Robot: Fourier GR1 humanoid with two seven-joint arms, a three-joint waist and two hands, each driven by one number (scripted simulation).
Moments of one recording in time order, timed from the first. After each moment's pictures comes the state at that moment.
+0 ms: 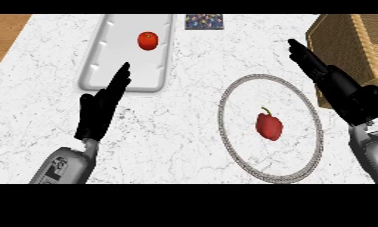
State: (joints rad) left arm -0.22 0.31 -0.33 -1.46 0.16 0.22 0.16; right arm -0.30 -0.57 0.23 -1.59 -0.22 0.08 0.14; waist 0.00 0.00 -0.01
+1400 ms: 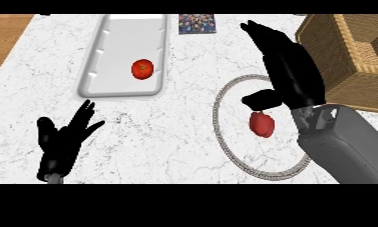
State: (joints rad) left arm 0.06 0.37 -0.18 -1.43 0.29 0.19 0.18; right arm -0.62 -0.50 0.52 -1.65 0.59 -0.06 0.62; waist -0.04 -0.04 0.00
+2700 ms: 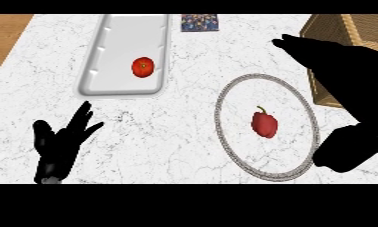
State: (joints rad) left arm 0.08 0.37 -0.18 -1.47 0.29 0.18 0.18; right arm -0.75 -0.79 0.42 -2.01 -0.04 0.53 1.09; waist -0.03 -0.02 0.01
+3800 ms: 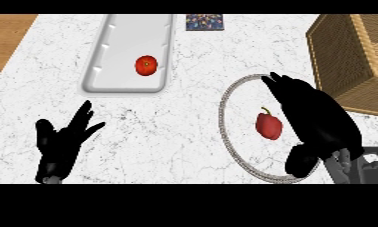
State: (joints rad) left arm 0.08 0.35 -0.17 -1.47 0.26 0.17 0.20; right arm -0.47 -0.68 0.59 -1.95 0.35 0.42 1.00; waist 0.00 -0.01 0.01
